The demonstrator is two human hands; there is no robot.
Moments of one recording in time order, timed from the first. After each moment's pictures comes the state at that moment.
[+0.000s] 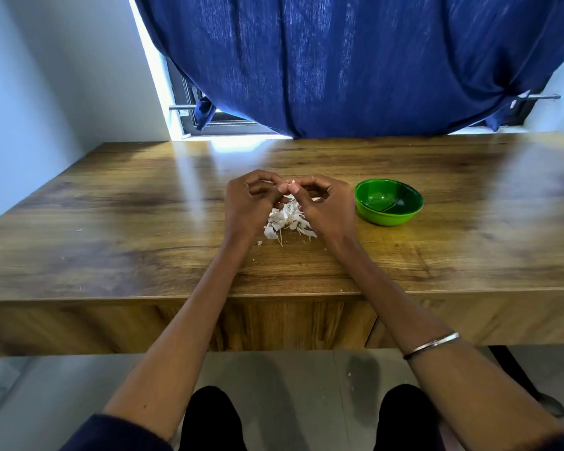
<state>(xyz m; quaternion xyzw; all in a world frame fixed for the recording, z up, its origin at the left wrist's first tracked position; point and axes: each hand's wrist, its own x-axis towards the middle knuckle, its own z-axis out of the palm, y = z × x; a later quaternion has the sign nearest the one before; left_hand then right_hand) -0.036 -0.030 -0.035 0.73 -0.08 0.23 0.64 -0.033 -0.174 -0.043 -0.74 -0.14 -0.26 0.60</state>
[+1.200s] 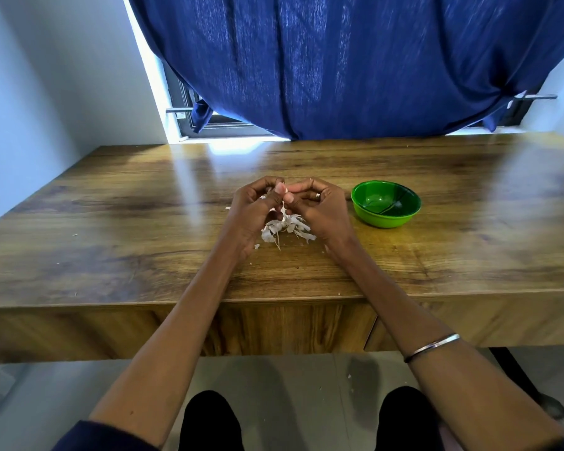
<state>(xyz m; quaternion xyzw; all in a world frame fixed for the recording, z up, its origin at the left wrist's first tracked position) -0.036 -0.029 -0.037 0.67 -0.11 0.06 0.74 -0.031 -0.175 -0.043 -0.68 -0.14 -0.11 0.71</state>
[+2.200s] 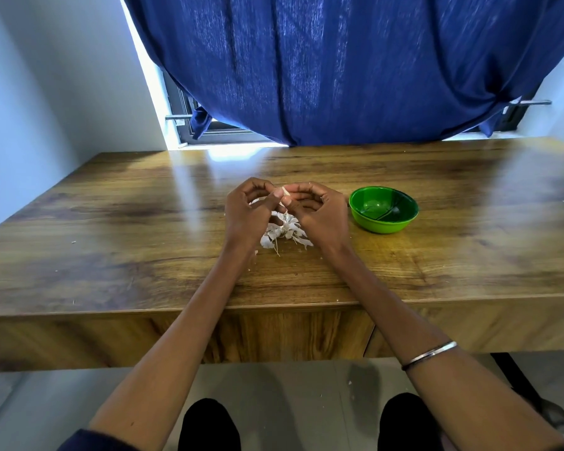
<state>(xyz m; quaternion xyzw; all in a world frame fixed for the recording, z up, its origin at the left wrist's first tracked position) -0.035 -0.041 -0.037 0.68 -0.06 0.20 0.71 -0.026 -0.173 -0.048 -0.71 -0.13 -0.21 0.65</state>
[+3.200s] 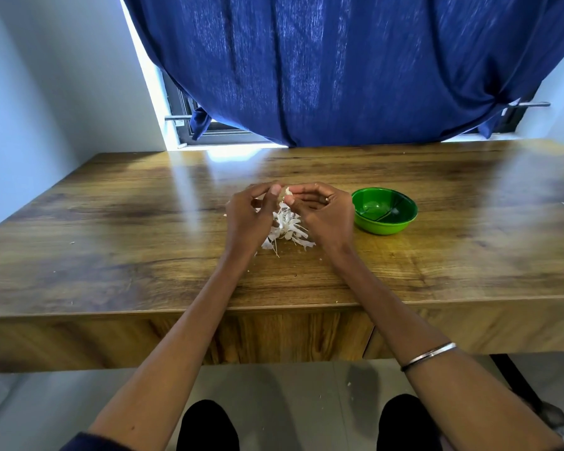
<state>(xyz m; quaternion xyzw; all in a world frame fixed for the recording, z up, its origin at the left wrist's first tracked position) -0.032 -0.036 -0.044 0.77 -0.07 0.25 0.59 -0.026 -0.177 -0.046 -0.70 -0.12 -0.24 0.66</state>
